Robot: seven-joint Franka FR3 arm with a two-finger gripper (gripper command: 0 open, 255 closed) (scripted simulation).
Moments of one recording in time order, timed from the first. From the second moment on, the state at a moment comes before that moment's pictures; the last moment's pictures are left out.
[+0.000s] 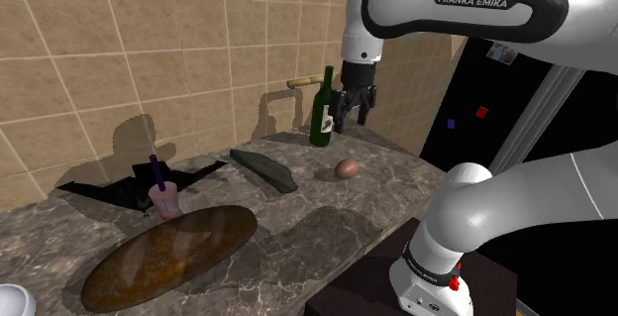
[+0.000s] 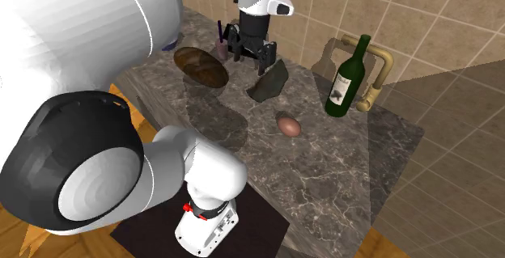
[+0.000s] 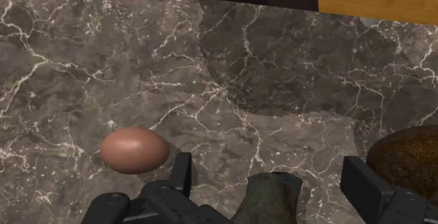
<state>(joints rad) -0.01 -0.77 0.03 -2.38 0.10 1.51 0.17</state>
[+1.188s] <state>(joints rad) 0.15 -0.79 -0.60 -2.70 -0.20 1.92 -0.94</state>
